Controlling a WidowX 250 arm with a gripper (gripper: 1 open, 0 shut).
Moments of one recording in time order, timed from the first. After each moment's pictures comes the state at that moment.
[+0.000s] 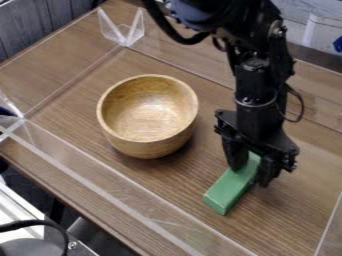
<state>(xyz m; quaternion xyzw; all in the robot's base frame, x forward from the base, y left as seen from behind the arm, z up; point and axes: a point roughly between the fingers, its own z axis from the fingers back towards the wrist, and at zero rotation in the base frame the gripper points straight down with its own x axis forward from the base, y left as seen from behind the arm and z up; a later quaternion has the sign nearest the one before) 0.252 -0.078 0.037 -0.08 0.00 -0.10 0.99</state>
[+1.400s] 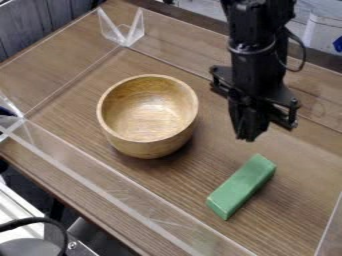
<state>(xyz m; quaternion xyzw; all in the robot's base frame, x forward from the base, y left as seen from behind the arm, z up) 0.255 -0.068 0.090 -0.08 -0.03 -0.10 0.99</state>
